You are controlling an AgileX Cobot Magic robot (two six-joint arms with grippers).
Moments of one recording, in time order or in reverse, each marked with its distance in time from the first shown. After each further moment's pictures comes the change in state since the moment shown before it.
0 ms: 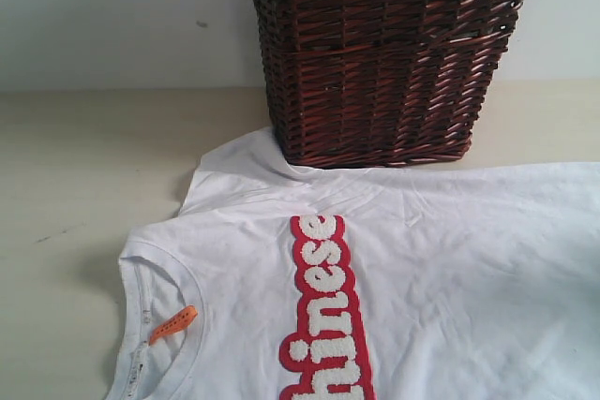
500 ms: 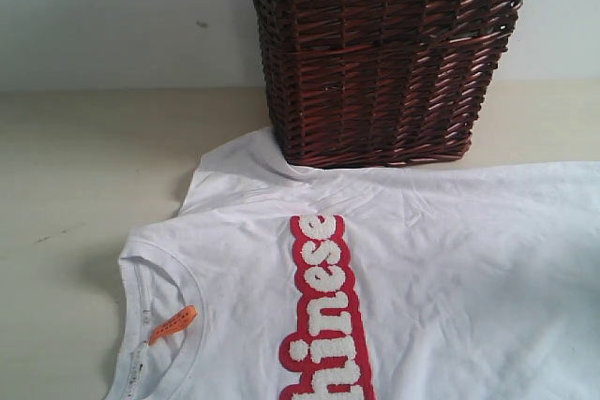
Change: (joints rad) left arm 0.000 0.000 0.000 0.000 0.000 0.000; right arm 0.000 0.000 0.000 0.017 -0.009 0.000
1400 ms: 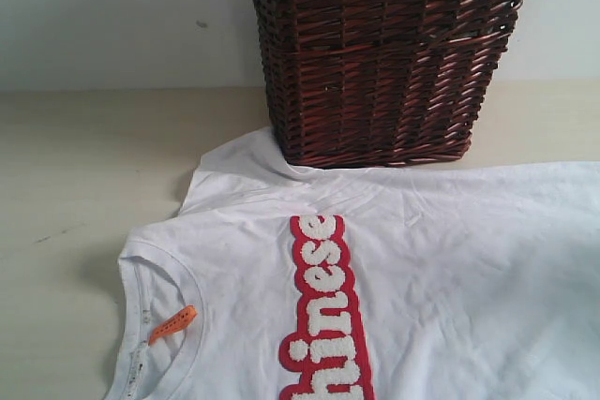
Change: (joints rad) left arm 0.000 0.000 0.000 0.000 0.000 0.000; right arm 0.000 0.024 -0.137 -0.002 0.239 -0.004
